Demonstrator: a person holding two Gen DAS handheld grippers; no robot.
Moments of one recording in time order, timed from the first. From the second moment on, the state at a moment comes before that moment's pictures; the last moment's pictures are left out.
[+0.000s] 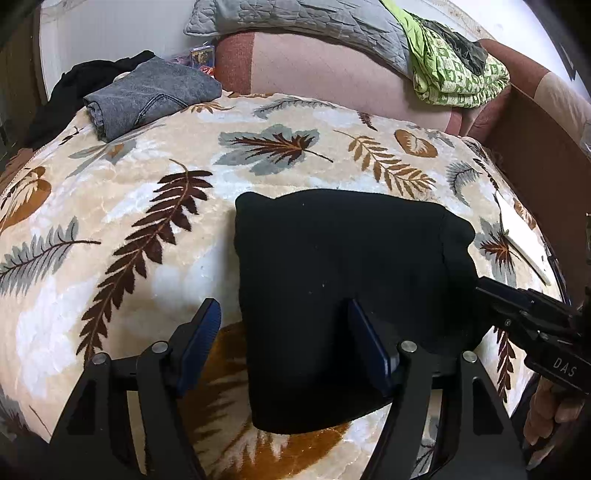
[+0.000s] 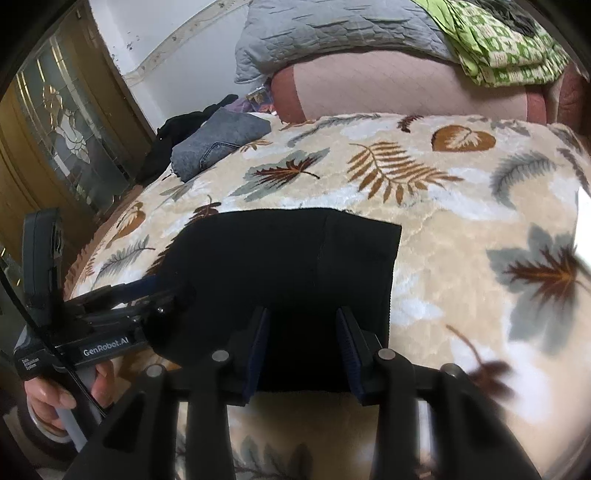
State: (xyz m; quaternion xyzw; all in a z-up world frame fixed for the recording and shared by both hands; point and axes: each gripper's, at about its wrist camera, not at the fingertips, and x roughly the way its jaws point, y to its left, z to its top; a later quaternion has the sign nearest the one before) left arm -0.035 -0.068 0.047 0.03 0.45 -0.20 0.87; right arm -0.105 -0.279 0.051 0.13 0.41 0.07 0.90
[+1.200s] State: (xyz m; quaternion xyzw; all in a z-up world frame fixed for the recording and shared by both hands) left arm -0.038 -0.073 0.047 0.01 0.46 -0.21 0.86; right arm -0.103 -0.291 0.052 0.14 0.42 0.03 0.90
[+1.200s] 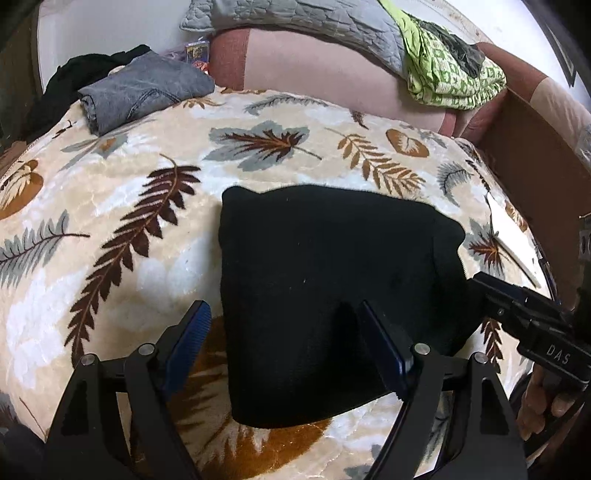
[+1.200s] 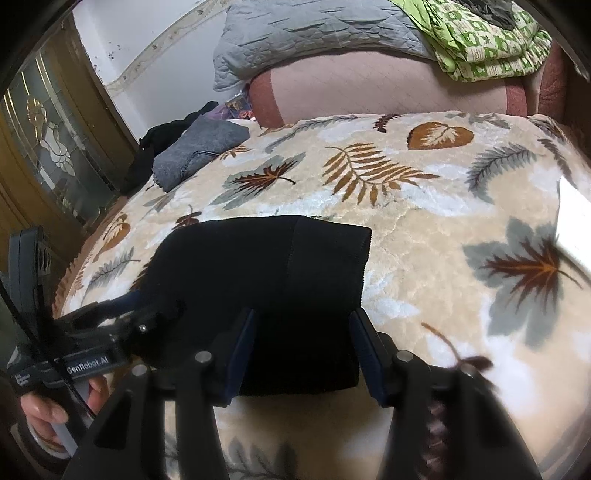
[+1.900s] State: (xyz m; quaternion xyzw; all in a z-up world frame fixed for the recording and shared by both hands) left arm -0.011 -0.030 0.041 -0.07 0.47 -0.23 0.85; right arm -0.089 -0.322 0.034 0.21 0.42 0.04 0.88
